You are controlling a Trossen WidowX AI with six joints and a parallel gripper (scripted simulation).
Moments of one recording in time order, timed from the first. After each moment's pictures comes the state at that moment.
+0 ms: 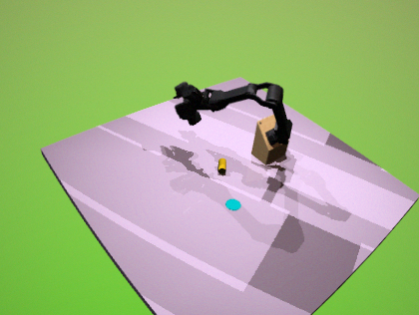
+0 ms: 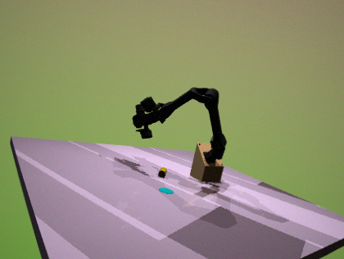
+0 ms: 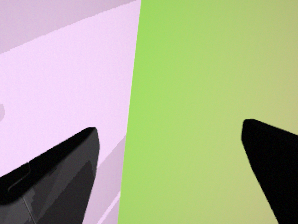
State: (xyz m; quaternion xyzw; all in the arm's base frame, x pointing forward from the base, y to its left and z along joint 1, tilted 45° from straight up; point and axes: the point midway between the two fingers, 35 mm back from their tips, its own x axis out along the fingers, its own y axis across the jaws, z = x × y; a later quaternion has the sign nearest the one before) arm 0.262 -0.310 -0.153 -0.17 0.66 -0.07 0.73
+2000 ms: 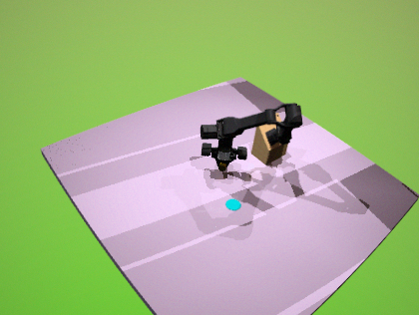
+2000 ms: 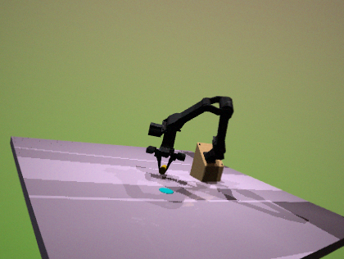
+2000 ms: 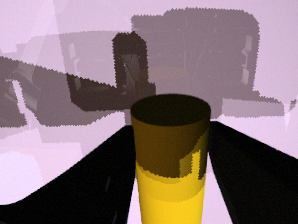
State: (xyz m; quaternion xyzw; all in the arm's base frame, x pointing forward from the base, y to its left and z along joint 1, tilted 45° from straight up) arm 0.250 -0.010 -0.066 -0.01 0.49 0.49 0.72
